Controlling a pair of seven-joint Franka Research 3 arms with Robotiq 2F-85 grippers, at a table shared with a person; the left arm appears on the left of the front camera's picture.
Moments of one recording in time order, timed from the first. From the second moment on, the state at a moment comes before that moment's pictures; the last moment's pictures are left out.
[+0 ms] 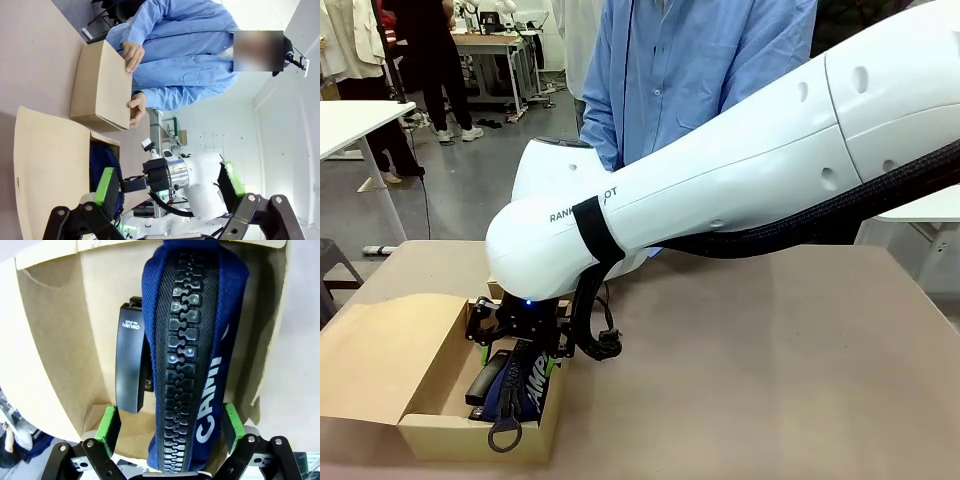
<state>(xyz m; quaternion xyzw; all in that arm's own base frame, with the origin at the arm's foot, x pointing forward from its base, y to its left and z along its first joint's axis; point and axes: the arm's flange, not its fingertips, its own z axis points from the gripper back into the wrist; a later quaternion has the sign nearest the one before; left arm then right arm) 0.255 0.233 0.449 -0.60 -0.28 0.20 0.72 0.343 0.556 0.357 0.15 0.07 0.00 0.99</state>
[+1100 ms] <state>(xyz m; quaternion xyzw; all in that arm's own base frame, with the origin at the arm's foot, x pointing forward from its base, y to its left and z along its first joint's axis) 0.255 0.233 0.449 -0.60 -0.28 0.20 0.72 0.341 0.557 0.357 0.15 0.08 0.00 0.99</state>
